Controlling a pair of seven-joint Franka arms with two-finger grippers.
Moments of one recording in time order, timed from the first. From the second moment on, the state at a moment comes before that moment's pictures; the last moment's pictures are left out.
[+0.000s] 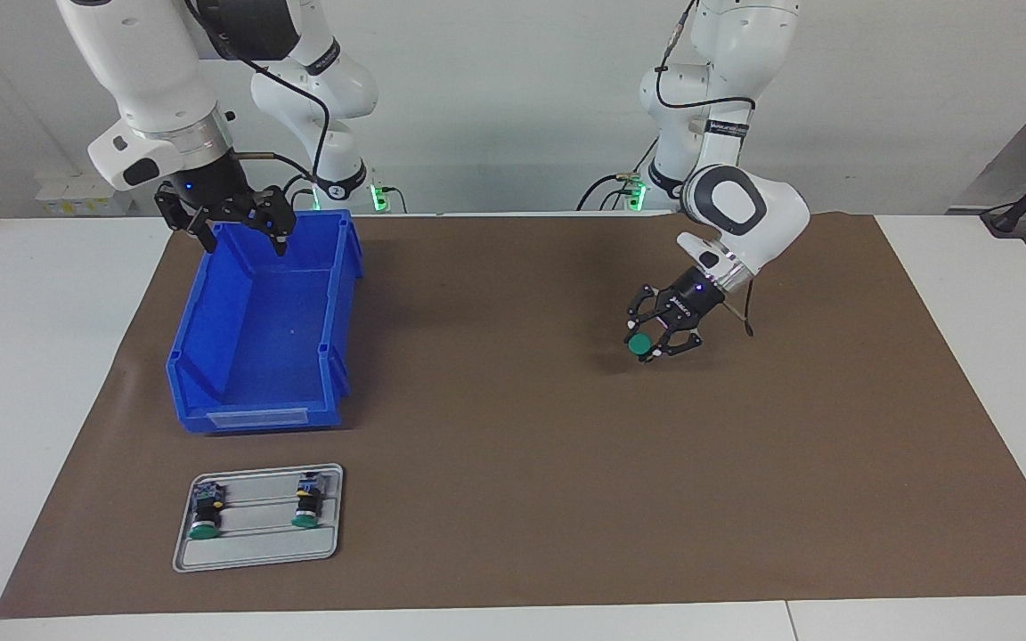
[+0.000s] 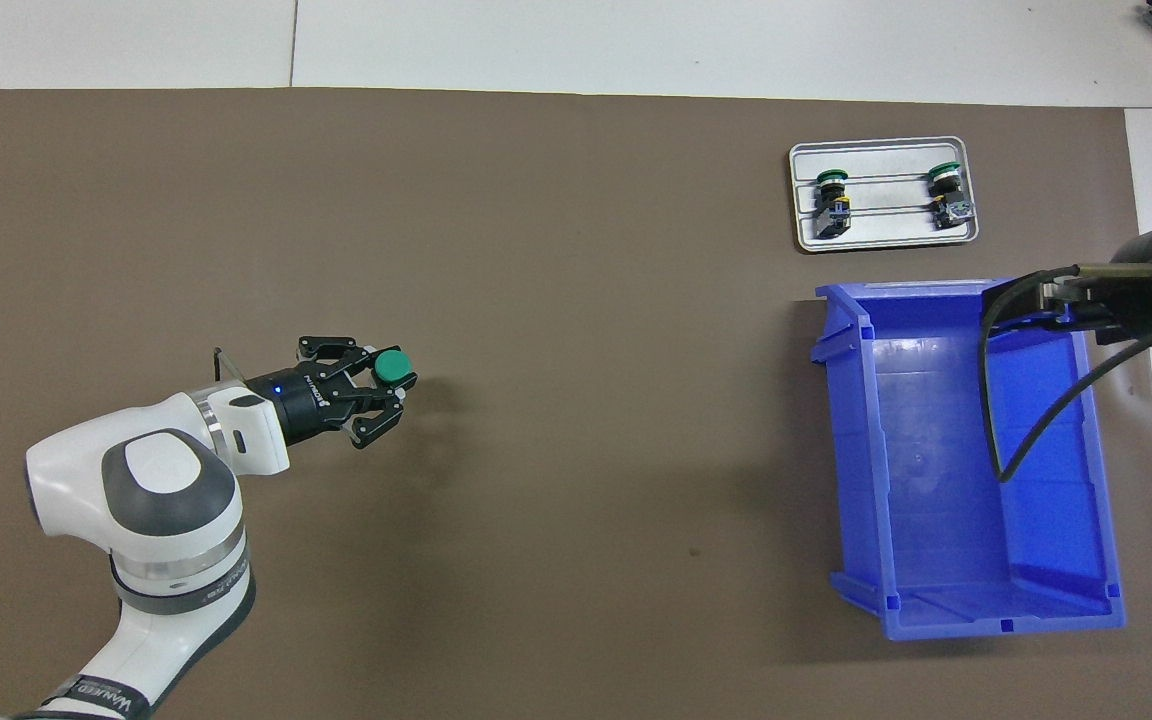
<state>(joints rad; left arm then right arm) -0.18 0.04 -0.10 -2.38 -1.59 2.49 1.94 -0.01 -0.01 0.07 -1.59 -0.02 1.58 0.15</state>
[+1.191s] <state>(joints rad) -0.38 0.17 -0.12 -2.37 -2.26 2.38 2.40 -0.01 -0.01 0.07 -1.59 -0.02 1.58 0.15</state>
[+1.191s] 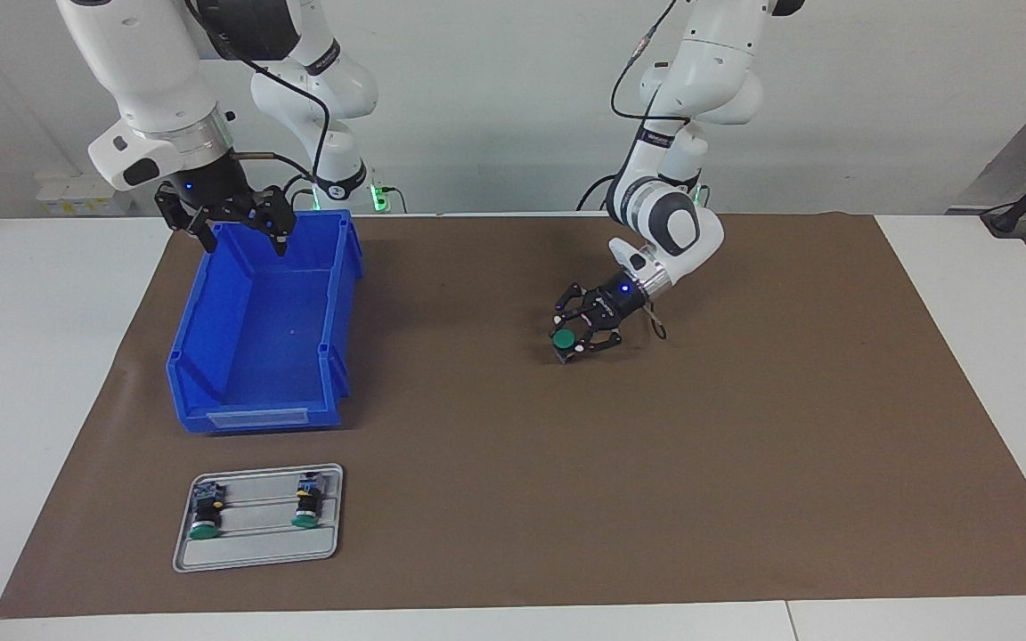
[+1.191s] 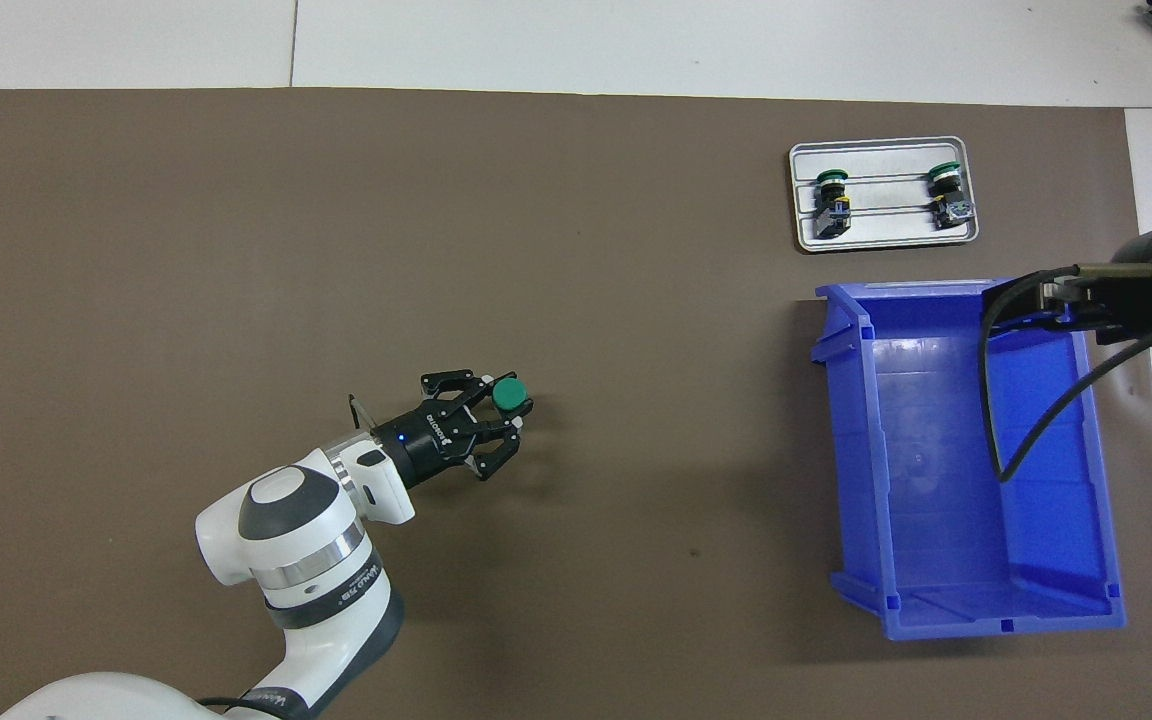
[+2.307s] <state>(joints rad) -0.38 0.25 -0.10 -2.21 -2.38 2.42 2.41 -0.01 -0.01 0.07 -1.59 -0.02 1.58 0.15</state>
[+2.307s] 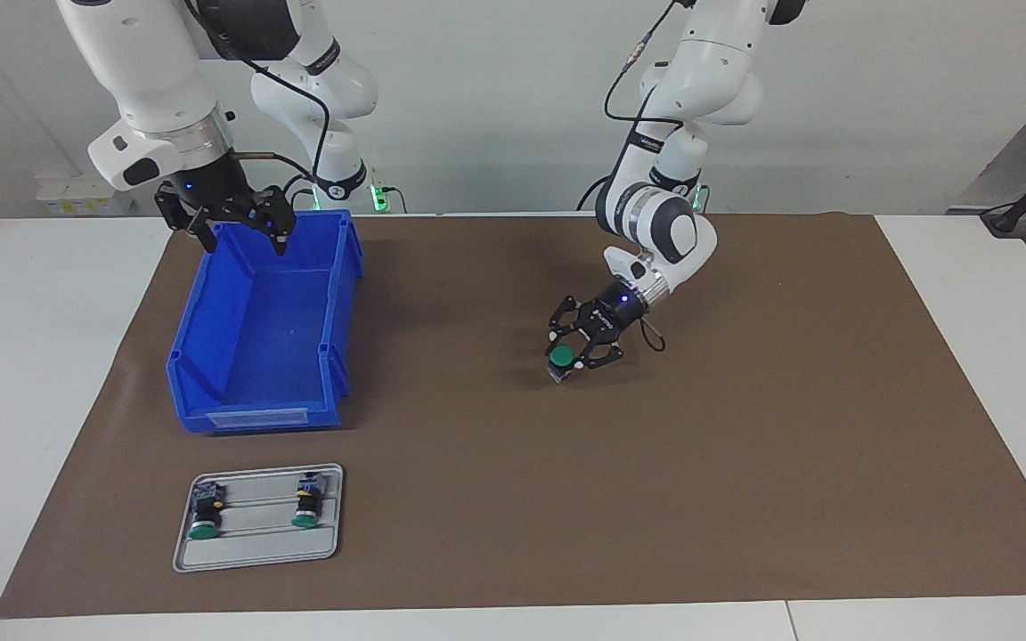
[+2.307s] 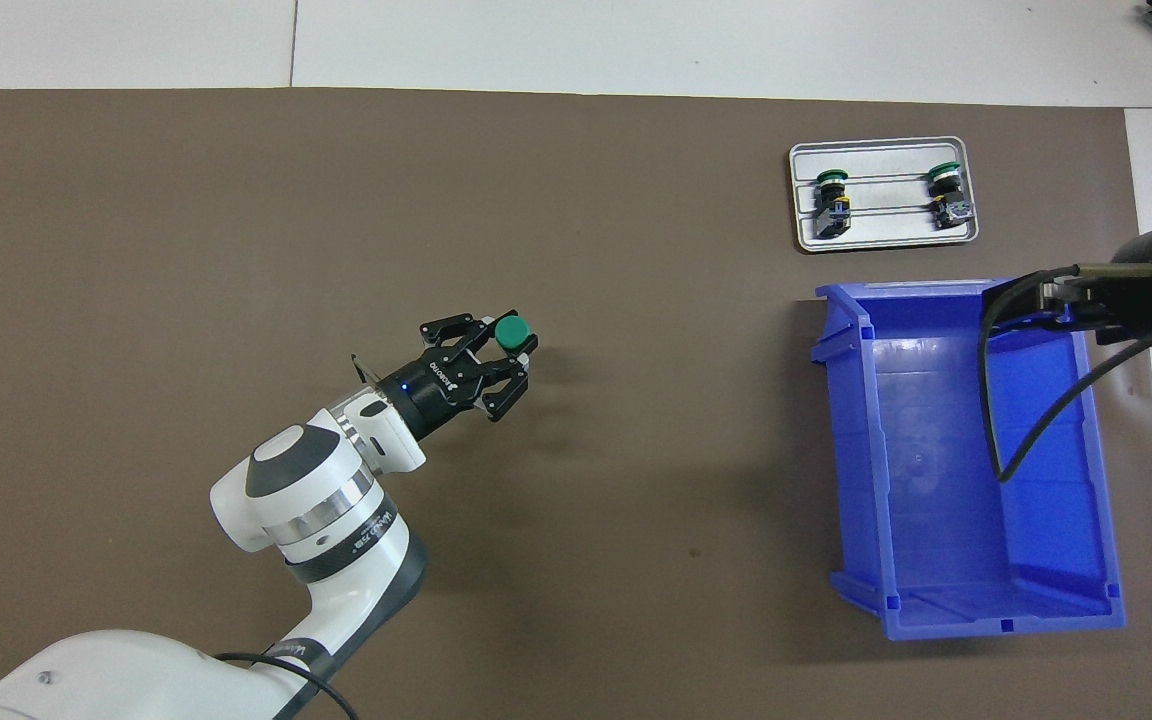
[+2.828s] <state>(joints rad) -0.39 0.31 -0.11 -2.21 -2.38 2.43 2.42 -0.01 -0.01 0.07 -1.59 -0.02 1.58 0.15</state>
